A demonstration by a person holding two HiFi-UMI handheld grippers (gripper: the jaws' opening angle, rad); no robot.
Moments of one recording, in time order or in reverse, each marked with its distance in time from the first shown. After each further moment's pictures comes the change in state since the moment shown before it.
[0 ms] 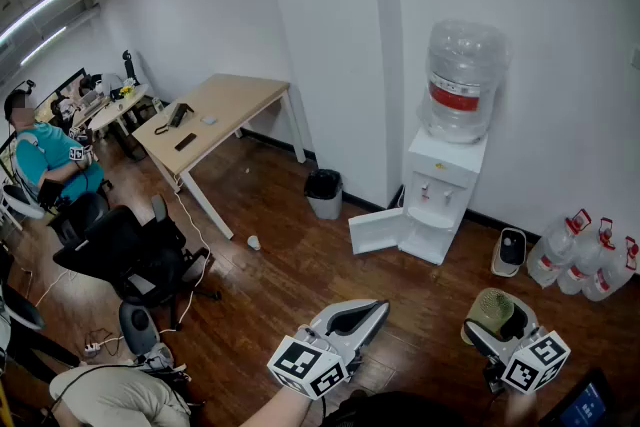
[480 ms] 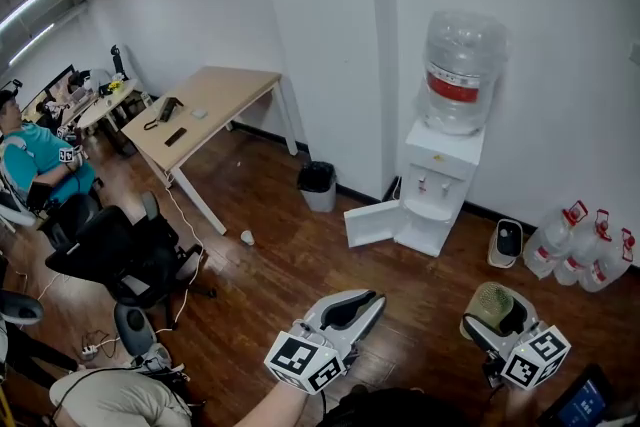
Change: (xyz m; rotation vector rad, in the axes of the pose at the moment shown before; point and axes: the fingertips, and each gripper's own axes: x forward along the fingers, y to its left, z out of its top) left arm 0.004 0.037 -0.002 0.011 0.002 0.021; right arm 0.025 0.002 0.001 -0.004 0.015 -0.017
